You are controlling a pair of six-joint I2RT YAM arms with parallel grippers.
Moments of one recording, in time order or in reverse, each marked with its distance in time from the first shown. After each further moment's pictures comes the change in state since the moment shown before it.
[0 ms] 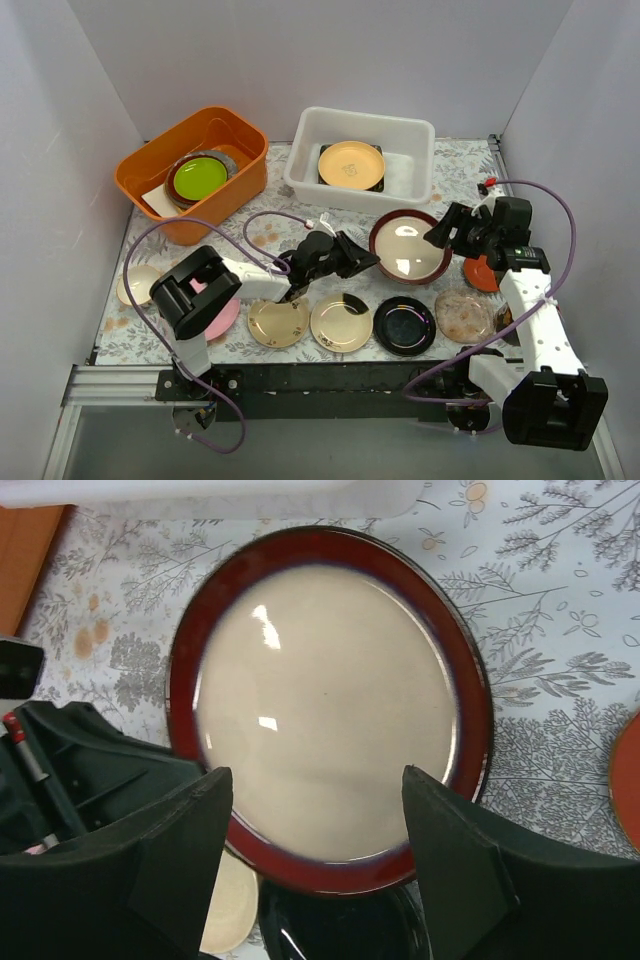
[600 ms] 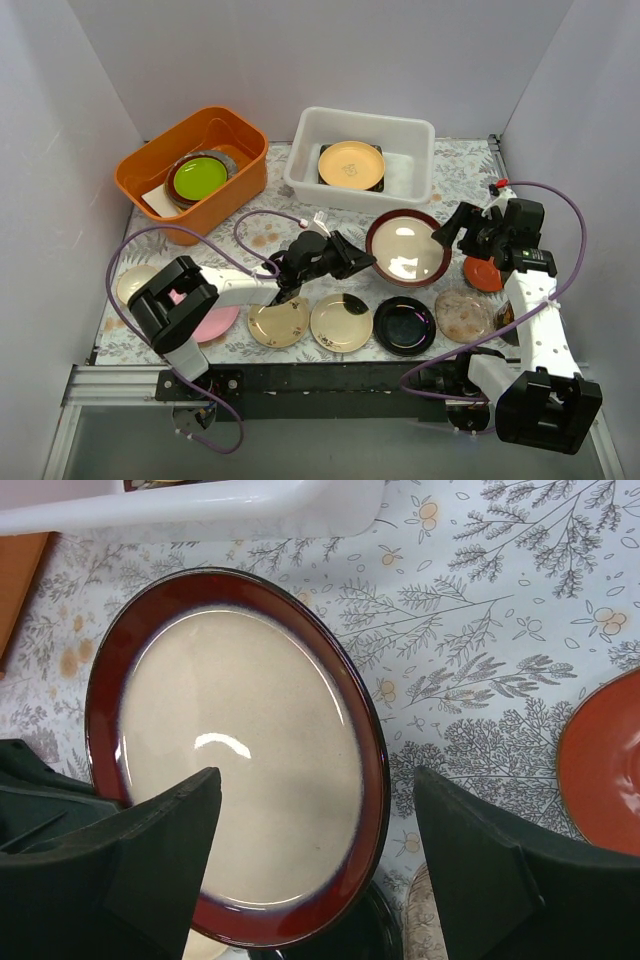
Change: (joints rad) left arm -0.004 -0.156 -0.051 -0.071 0.010 0.001; right arm -0.102 -0.011 0.000 -0.018 -0.019 -0.050
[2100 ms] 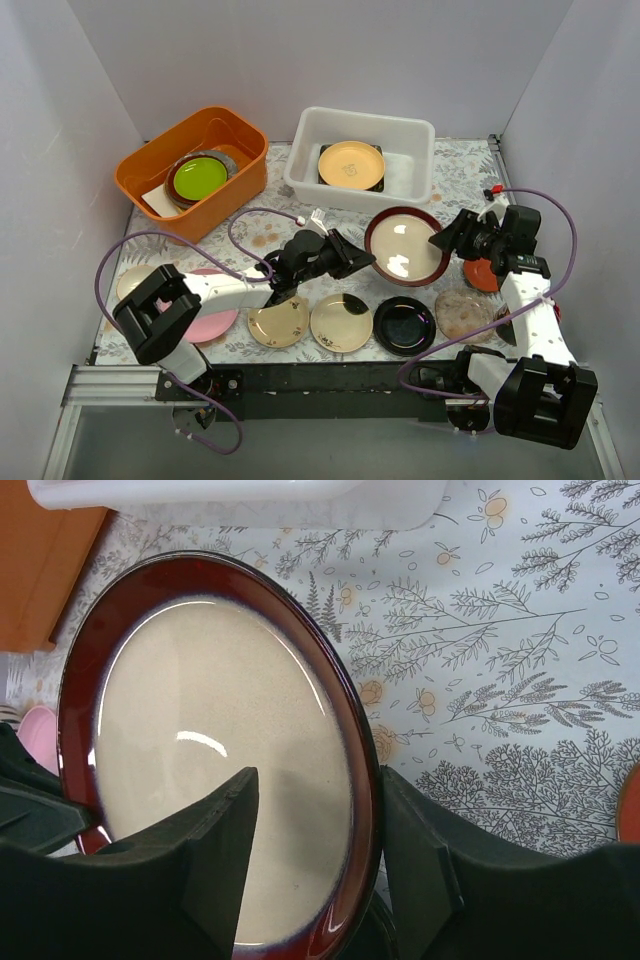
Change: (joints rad) left arm -0.018 -0.098 0.000 -0.081 -0.019 0.008; right arm -0.027 0.029 -0.105 0.168 -0.180 0.007
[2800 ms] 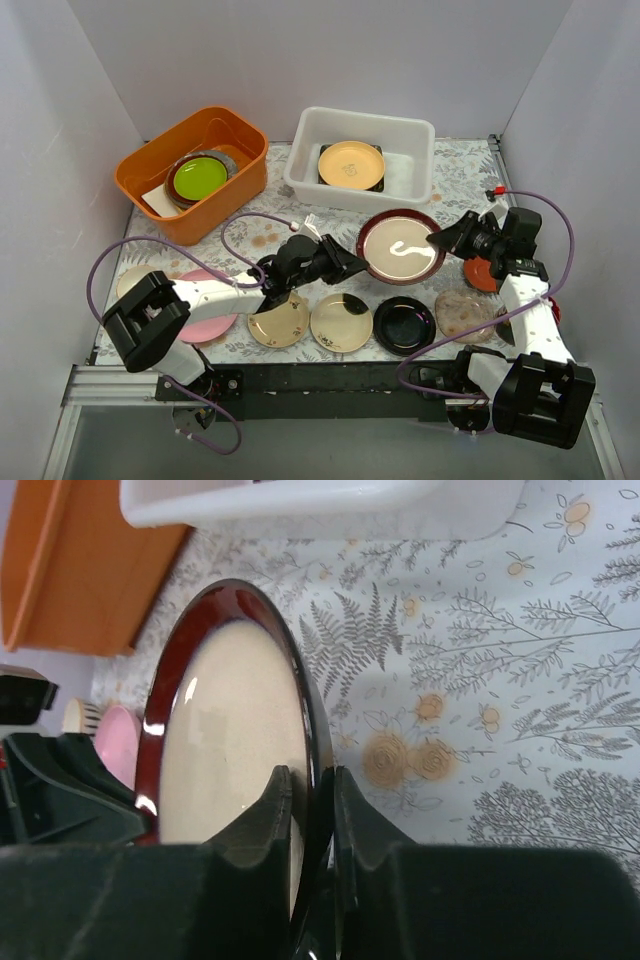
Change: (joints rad) left arm 0.000 -0.071 -0.058 -0.025 -0.005 -0.002; right arm -0.016 0.003 -0.050 0.105 -0.124 0.100
